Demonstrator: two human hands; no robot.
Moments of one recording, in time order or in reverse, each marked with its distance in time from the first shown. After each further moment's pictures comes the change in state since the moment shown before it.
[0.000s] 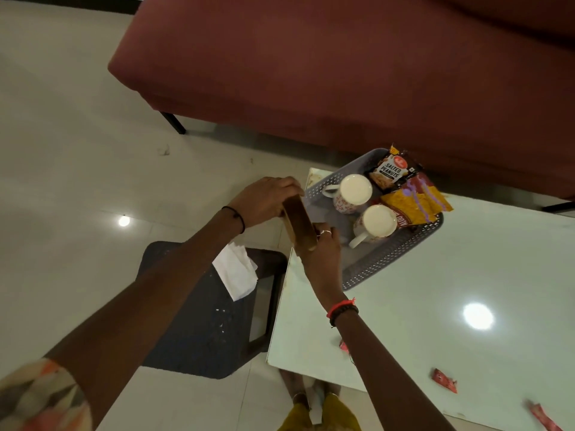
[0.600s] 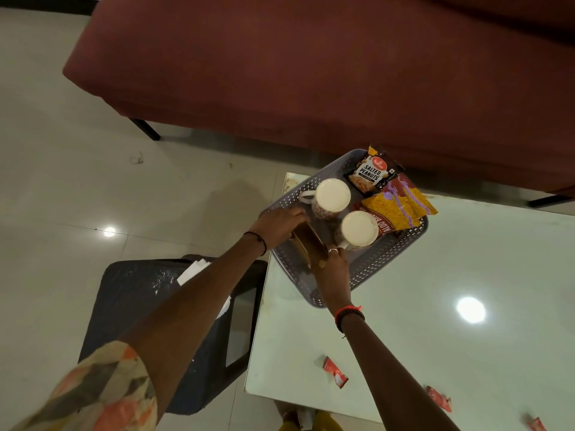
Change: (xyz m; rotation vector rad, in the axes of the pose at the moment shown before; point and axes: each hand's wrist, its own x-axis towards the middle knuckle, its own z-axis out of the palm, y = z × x) left_hand 0.080 0.022 0.102 0.054 -0.102 0.009; right_hand 0.050 0.095 -0.019 -0.135 -0.055 0.177
